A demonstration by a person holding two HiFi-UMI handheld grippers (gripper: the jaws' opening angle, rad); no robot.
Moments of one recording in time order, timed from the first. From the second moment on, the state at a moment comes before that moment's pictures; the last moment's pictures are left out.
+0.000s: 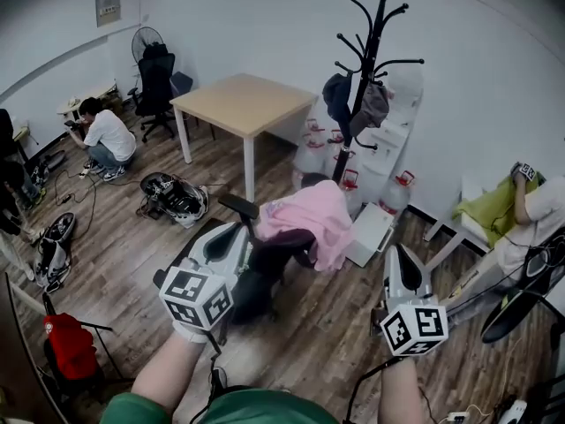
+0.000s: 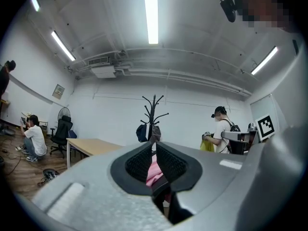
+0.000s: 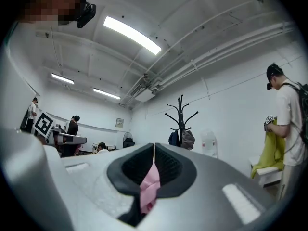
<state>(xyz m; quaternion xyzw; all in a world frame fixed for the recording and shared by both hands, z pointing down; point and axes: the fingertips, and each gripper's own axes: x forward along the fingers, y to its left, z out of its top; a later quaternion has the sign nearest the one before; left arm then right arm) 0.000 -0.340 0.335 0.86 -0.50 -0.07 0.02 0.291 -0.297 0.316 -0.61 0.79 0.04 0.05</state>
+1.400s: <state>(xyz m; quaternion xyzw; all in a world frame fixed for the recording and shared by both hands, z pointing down) -0.007 -0.378 0.344 0.89 -0.44 -0.07 0.05 0.268 -0.304 0.322 -0.67 0.74 0.07 0.06</state>
